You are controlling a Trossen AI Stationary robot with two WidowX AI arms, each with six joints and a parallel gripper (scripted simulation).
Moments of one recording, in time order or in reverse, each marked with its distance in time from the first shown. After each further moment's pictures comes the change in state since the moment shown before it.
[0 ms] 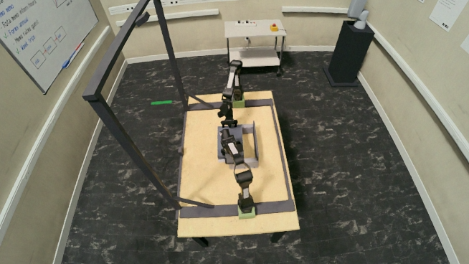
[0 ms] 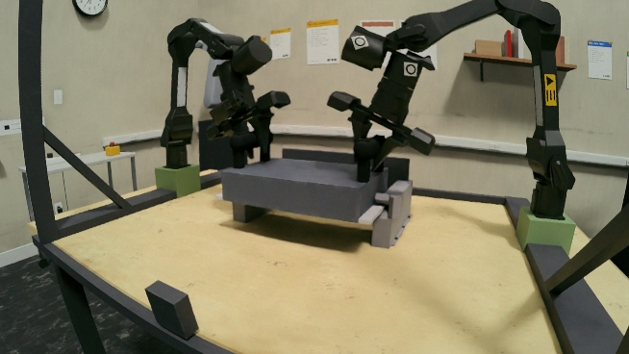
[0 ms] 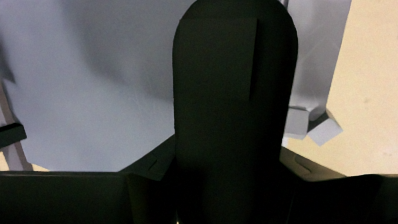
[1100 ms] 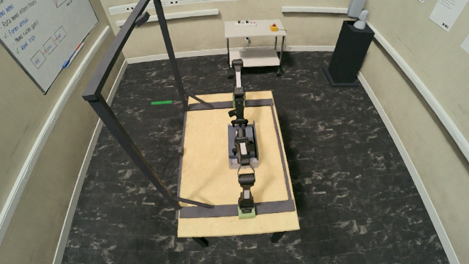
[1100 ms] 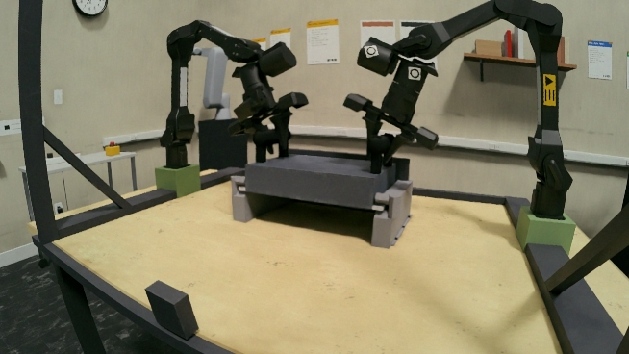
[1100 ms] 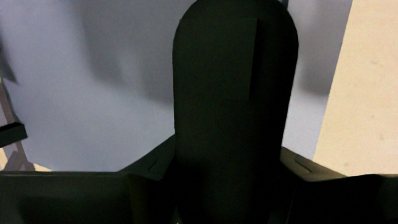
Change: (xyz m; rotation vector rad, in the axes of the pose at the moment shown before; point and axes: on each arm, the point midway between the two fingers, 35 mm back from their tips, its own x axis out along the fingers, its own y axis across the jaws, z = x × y) left arm 0.001 0.000 -0.075 -0.003 -0.015 0.003; right arm 0.002 -0.001 0.075 0.006 0.012 0.002
